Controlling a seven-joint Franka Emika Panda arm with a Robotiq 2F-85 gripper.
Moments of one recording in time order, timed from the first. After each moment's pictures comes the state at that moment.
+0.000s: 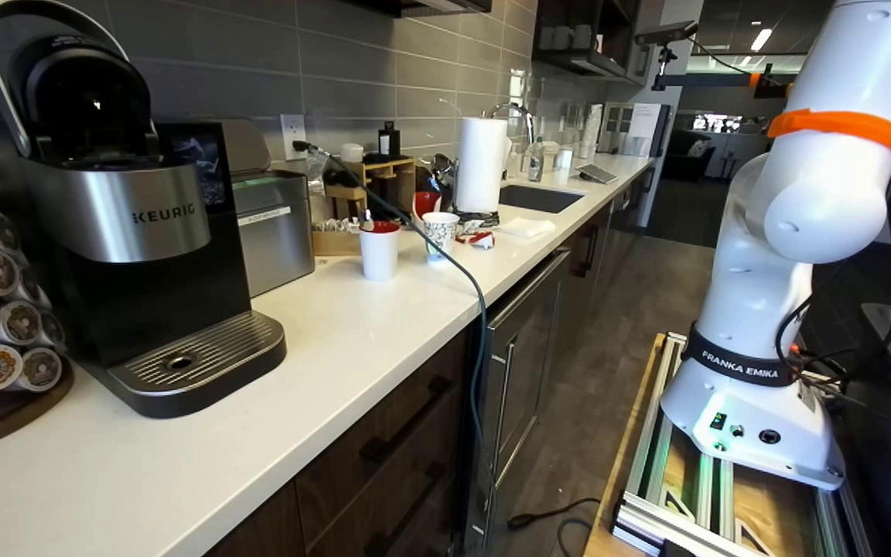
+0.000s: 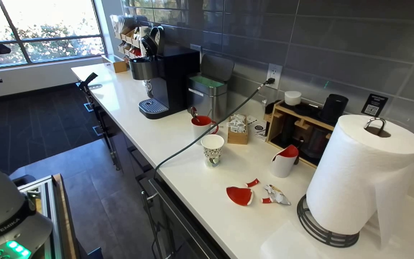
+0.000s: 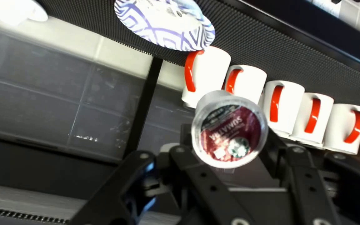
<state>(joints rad) 0.15 -0.16 -0.19 -1.12 0.25 2.07 -0.58</state>
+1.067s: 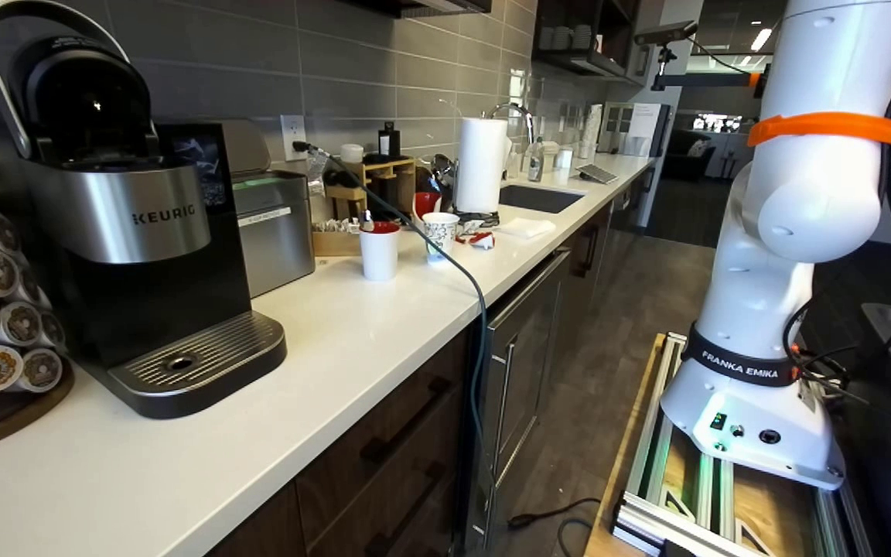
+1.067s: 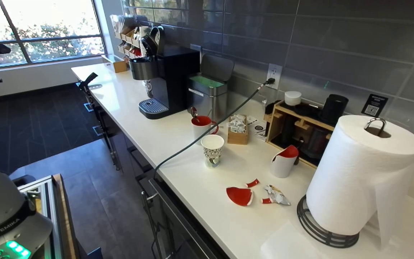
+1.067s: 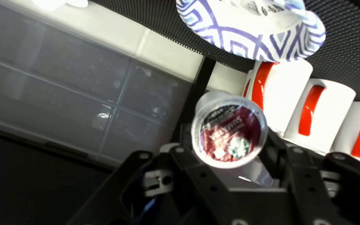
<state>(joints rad) 0.11 0.03 -0.21 -1.11 0.27 2.36 -0.67</state>
